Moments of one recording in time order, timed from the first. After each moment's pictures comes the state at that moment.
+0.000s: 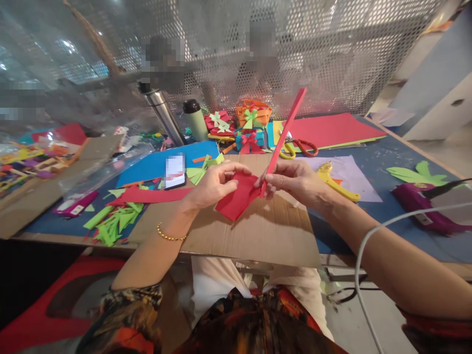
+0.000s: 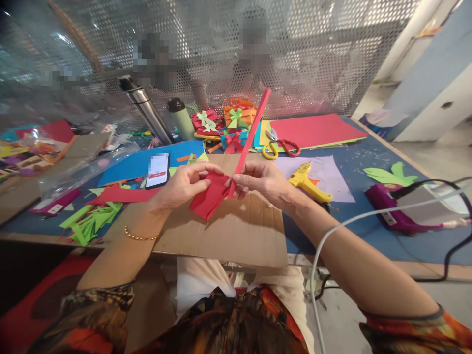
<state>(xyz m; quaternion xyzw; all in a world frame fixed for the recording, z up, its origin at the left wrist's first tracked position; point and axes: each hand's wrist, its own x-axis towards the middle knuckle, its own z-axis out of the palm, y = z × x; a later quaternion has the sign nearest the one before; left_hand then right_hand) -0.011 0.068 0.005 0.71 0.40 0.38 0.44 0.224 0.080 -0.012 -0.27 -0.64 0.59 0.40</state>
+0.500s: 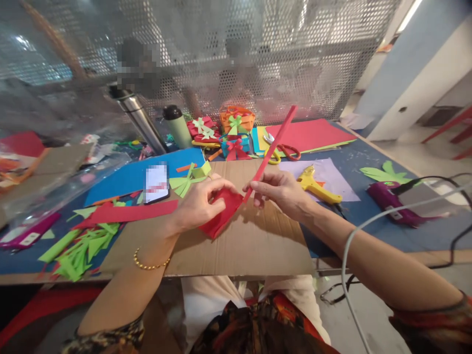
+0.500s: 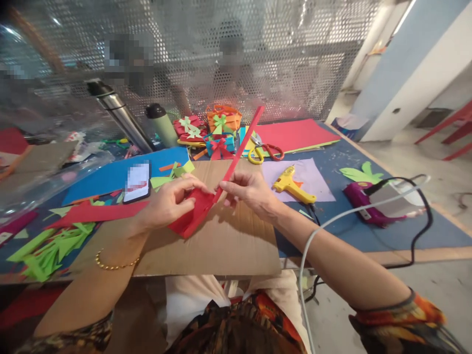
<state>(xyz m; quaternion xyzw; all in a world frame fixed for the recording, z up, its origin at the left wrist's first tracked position) -0.022 0.067 -0.004 0.82 0.41 0.30 0.26 0.212 0.073 -0.021 -0.33 -0.58 0.60 0.44</state>
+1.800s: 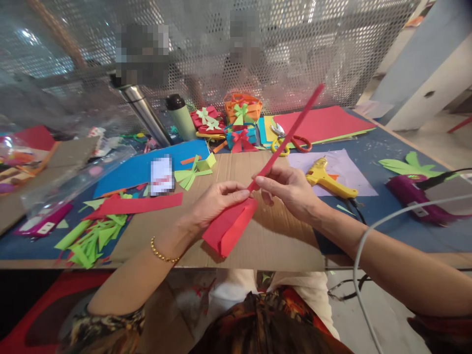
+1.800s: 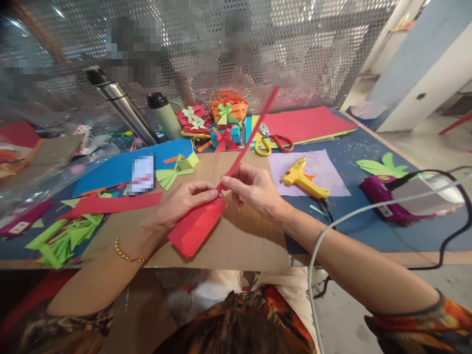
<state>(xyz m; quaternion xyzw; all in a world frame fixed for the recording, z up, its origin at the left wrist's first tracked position) 0.005 0.048 -0.007 0.47 0.47 0.32 0.67 0.206 0.061 -0.022 -0.33 -0.59 0.56 0.49</state>
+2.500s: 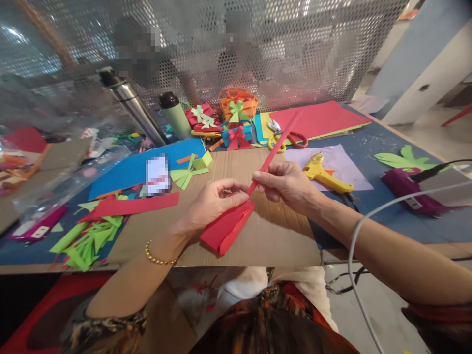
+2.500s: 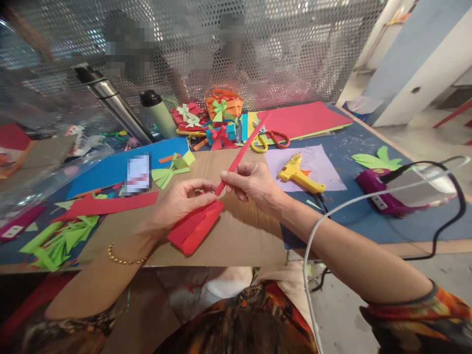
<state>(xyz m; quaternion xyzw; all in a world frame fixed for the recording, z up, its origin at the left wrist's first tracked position) 0.005 0.042 -0.005 0.57 0.49 0.31 0.58 0.207 0.067 -0.019 -0.37 -0.54 0.59 0.47</state>
